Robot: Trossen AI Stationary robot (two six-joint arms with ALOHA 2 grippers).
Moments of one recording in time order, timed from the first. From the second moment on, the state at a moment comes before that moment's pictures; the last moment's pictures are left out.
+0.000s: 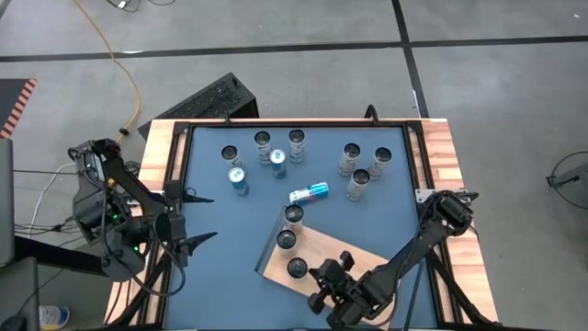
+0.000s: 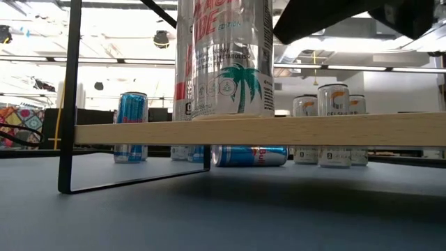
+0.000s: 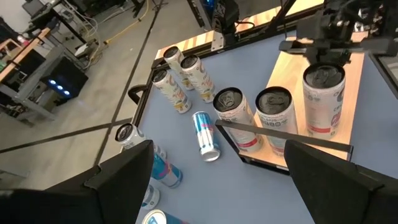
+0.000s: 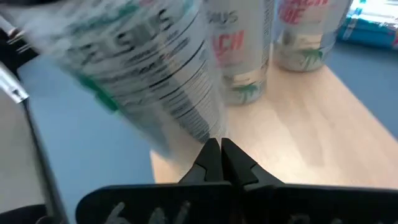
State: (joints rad) left arm -0.94 1.24 1.56 -1.20 -1.04 -0.41; right arm 0.75 2.02 1.55 -0.66 0.86 1.34
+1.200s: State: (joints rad) left arm -0.94 1.24 1.56 -1.22 -1.06 -0.41; right arm 0.72 2.02 1.55 -0.59 0.84 1.24
